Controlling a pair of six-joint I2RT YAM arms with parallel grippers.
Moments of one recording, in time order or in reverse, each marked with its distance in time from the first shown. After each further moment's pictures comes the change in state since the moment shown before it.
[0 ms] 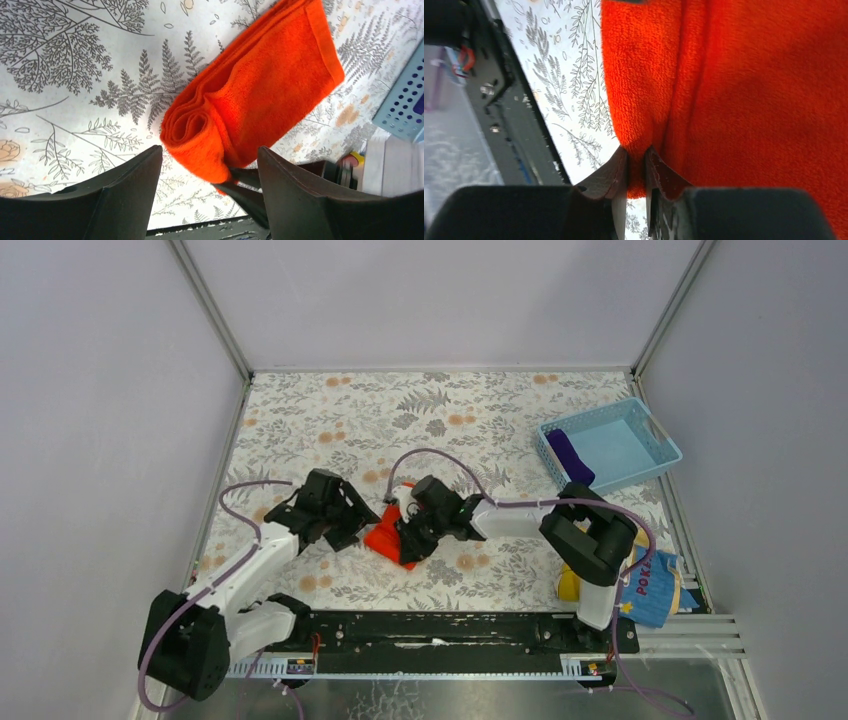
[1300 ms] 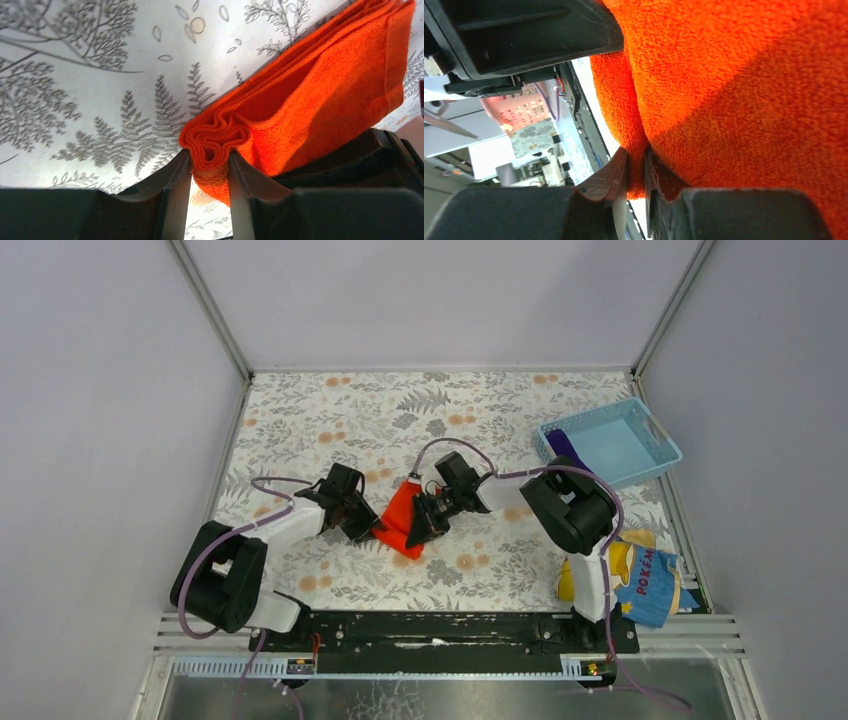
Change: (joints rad) left arm 0.000 0.296 0.027 0.145 0.052 -0.020; right arm -0.268 0.217 0.061 0.094 -0.510 0.370
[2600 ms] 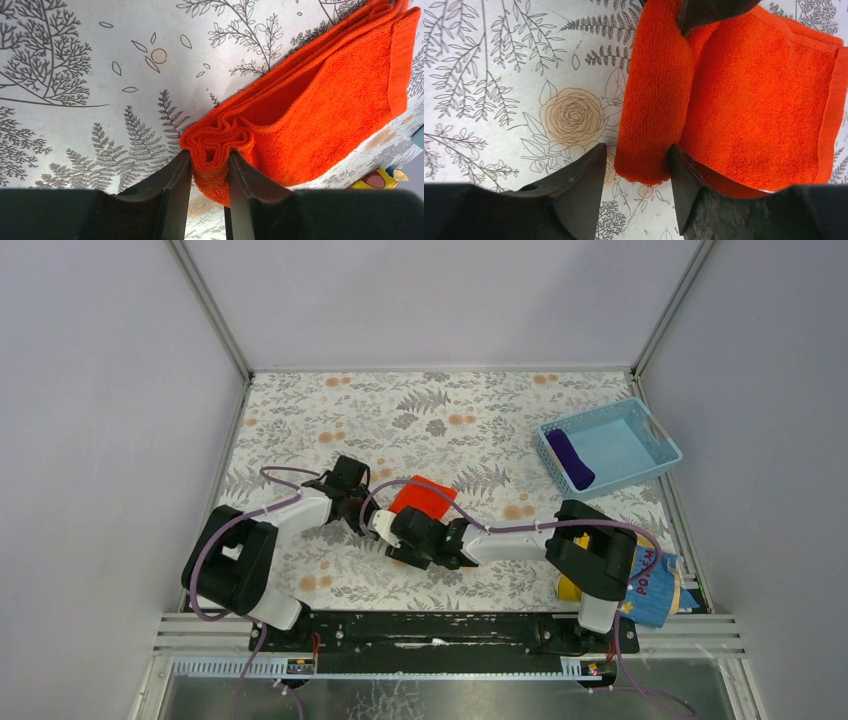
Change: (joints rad) left arm -0.002 0.116 0.084 0.017 0.013 0.059; right arm 0.446 -0.265 -0.069 -0.169 1.107 -0.776
